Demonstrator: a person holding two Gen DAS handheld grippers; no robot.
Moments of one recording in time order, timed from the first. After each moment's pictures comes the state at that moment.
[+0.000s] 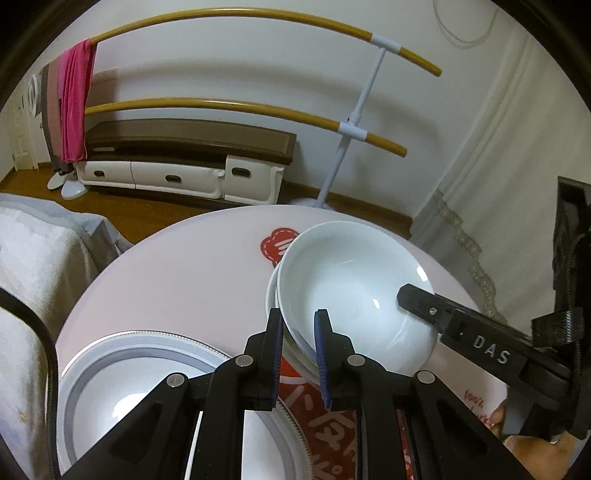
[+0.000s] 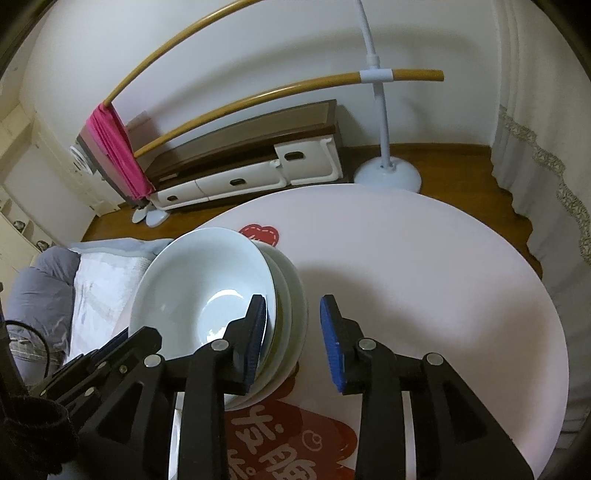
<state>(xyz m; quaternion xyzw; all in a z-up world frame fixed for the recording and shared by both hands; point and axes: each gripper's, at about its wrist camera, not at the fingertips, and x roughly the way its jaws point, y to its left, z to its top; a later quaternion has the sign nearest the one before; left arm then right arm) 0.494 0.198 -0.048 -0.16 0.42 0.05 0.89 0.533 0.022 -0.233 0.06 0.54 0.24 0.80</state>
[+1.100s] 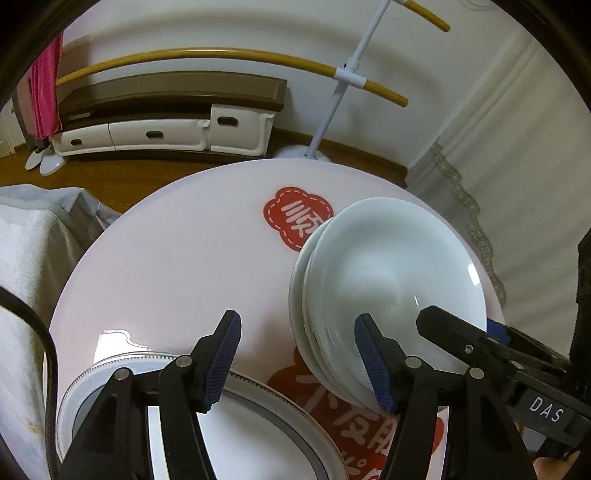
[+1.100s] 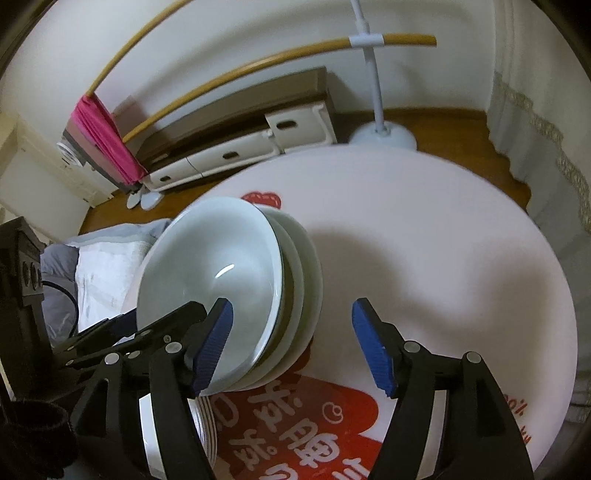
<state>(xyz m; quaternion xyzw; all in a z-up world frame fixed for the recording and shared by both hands) 0.566 0.245 -0.052 -0.16 0.52 0.00 0.84 0.533 0.029 -0.245 0.07 0.61 0.21 0.76</state>
